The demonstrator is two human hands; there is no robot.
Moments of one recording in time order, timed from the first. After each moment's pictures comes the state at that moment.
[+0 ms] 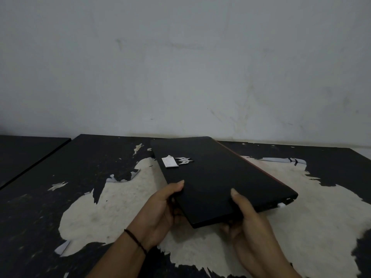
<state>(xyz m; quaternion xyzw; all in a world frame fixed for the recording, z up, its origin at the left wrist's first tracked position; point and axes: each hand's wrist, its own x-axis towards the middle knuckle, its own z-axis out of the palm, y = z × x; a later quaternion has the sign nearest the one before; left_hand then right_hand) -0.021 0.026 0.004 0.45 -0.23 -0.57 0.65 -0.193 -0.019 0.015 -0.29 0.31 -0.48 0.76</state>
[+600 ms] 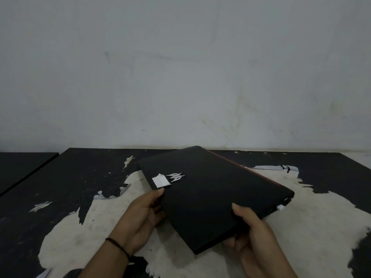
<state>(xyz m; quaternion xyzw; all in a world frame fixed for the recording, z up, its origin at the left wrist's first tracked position) 0.007 0.005 0.000 0.46 -0.18 -0.53 0.69 -0.214 -0.036 0.023 -0.32 0.31 -0.44 0.78</state>
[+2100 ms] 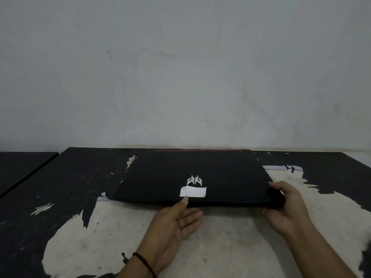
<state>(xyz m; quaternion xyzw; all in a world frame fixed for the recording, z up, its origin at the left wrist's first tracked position) -0.029 0.001 -0.009 0.44 -0.15 -0.57 0.67 -0.238 -0.129 0.029 -0.24 0.30 -0.50 0.77</state>
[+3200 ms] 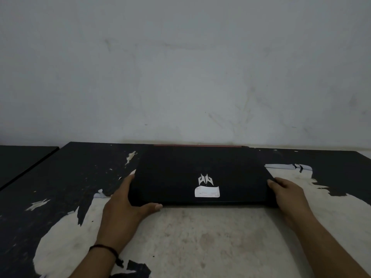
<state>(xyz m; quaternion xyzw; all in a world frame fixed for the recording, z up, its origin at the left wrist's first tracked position) 0.057 0.014 -0.023 0.75 -0.43 -0.10 0.50 -0.247 -0.188 -0.001 -0.56 0.59 -0.44 0.39</state>
